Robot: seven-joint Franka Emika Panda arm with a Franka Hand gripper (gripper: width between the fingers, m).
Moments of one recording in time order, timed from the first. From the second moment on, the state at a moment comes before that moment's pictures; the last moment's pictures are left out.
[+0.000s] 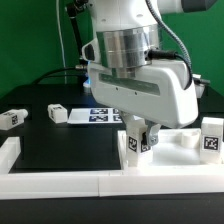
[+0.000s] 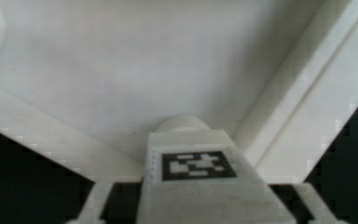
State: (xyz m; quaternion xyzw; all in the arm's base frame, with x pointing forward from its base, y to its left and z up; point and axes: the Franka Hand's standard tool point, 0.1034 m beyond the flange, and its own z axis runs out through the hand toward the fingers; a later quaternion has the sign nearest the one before) arm 0.625 0.010 0.065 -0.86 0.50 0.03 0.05
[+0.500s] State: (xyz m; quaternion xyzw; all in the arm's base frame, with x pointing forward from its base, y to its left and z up) arm 0.630 0.010 0.066 -0.69 0.72 0.05 0.06
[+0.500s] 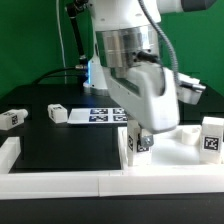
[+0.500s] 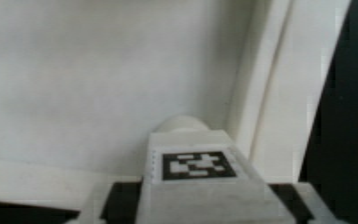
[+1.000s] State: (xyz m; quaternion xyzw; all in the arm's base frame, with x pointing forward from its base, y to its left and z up) arm 0.631 0.008 0.066 -0.56 0.82 0.06 0.07
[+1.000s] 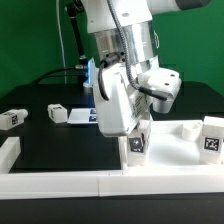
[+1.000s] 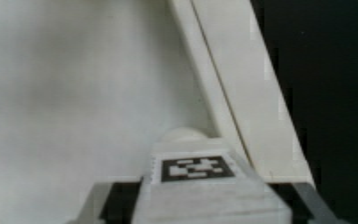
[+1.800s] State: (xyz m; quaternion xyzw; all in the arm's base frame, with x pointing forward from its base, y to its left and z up) arm 0.597 0.037 0.102 -0.55 0.83 0.07 0.08
